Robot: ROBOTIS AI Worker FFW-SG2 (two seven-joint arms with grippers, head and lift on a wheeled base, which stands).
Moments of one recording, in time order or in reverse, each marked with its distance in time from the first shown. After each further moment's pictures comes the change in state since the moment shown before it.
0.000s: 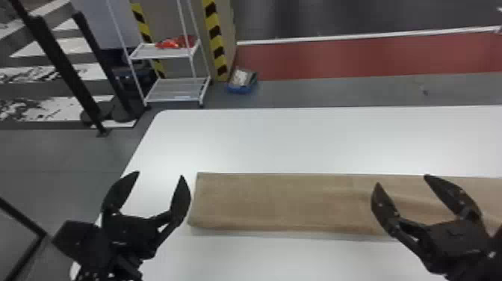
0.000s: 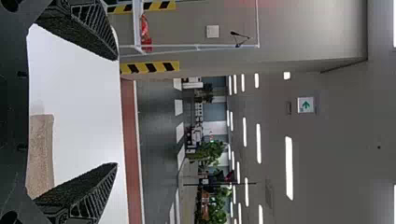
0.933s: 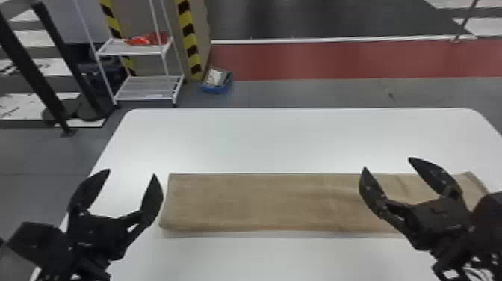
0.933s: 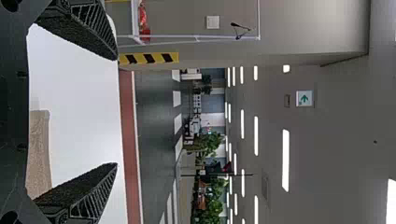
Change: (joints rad) left arm -0.041 0.000 0.020 0.045 0.024 -0.013 -0.070; right arm -0.052 0.000 -0.080 -0.030 0.030 0.053 0.054
